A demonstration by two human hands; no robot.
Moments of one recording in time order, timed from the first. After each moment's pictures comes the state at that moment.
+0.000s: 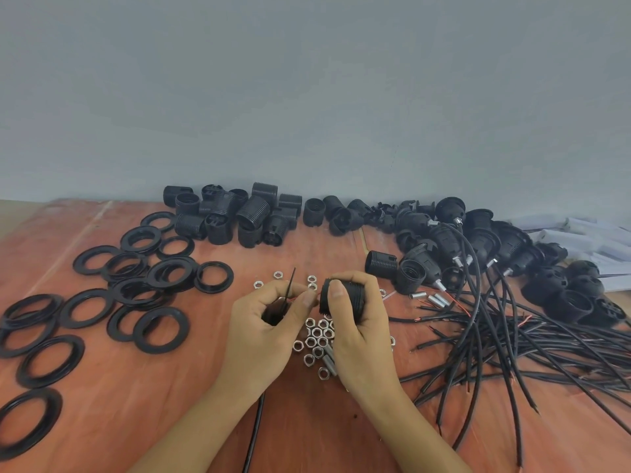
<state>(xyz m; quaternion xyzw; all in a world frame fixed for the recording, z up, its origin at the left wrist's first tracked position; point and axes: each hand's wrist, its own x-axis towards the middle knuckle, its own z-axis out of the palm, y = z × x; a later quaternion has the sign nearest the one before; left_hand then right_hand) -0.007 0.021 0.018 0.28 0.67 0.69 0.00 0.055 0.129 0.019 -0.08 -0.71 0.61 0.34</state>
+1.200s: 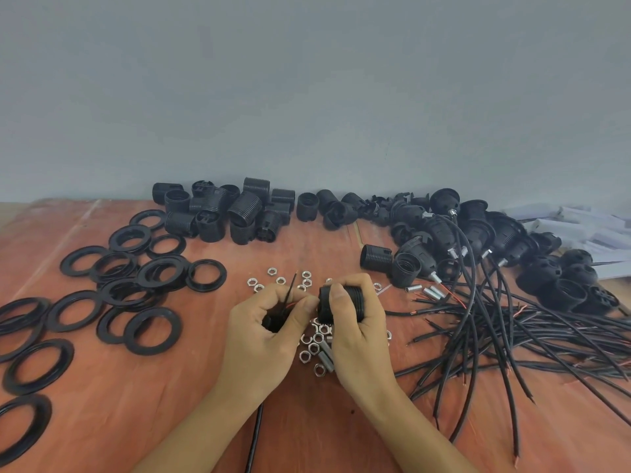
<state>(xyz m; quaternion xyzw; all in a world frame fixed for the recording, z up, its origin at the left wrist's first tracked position) 0.002 0.023 0.019 0.30 0.68 0.67 -0.02 0.058 0.129 0.018 -0.09 -0.71 0.61 0.34</state>
